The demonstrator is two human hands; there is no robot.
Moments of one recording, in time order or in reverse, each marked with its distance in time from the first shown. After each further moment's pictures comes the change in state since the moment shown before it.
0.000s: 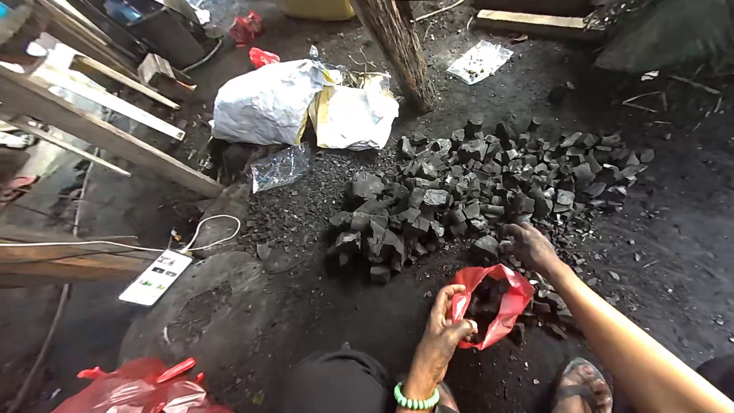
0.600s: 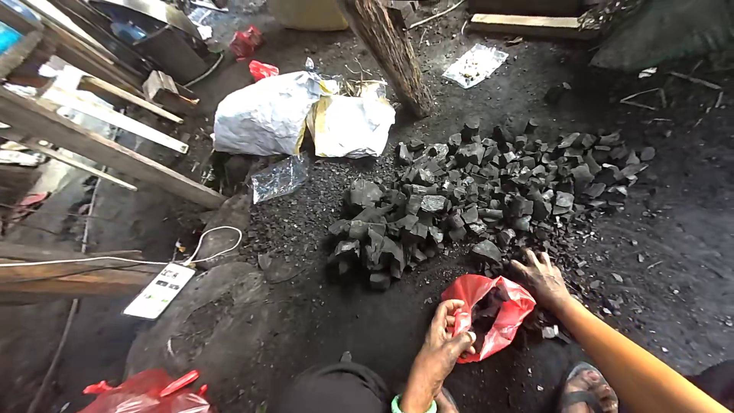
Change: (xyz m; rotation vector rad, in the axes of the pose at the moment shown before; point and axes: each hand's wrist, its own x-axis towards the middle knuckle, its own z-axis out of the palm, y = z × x) left_hand -0.001 -0.003 -0.002 0.128 -0.024 -0.091; right_hand -0.038 0.054 0.042 -0.428 -0.114 0.042
